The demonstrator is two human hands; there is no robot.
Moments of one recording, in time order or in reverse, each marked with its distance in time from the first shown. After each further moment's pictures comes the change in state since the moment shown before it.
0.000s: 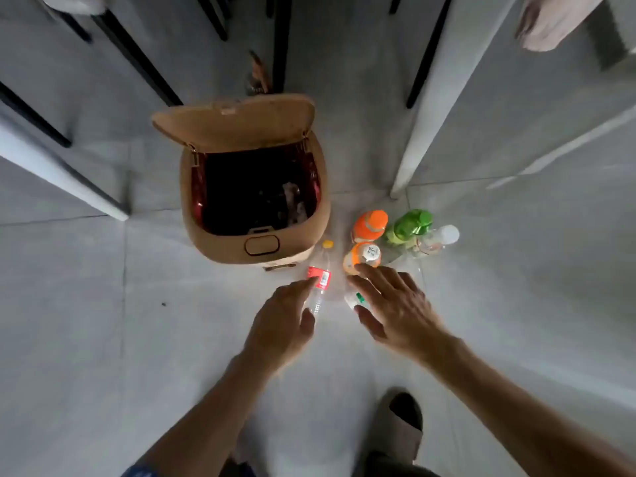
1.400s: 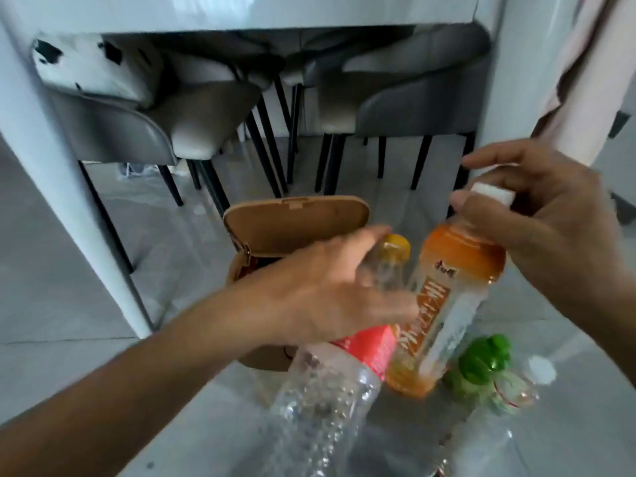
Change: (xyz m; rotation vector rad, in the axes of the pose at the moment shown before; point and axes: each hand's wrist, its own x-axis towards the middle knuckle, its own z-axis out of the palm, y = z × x) left_hand 0.016 0.066 -0.141 -0.062 -0.009 0.371; right_hand 0.086 -0.009 -0.131 0.521 0.842 -0.173
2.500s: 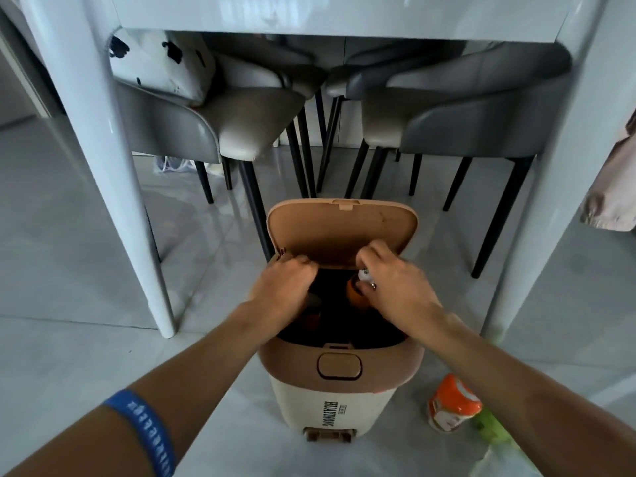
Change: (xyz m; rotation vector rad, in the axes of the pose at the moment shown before) left_hand 0.065 -0.177 -0.009 0.818 0.407 -0.174; right_hand 0.005 0.078 0.182 -0.587 -0.489 -0.125
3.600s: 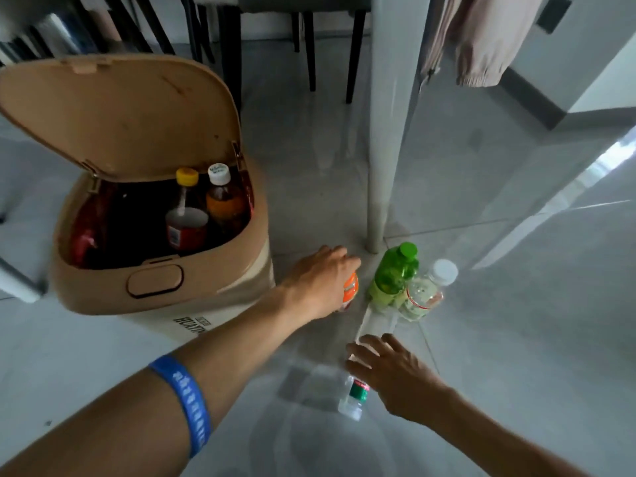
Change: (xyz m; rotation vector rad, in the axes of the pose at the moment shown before) left_hand -0.008 0.239 0.114 -0.187 -0.307 0.394; right_hand -0.326 0.123 0.101 -0.179 -0.444 -0.215
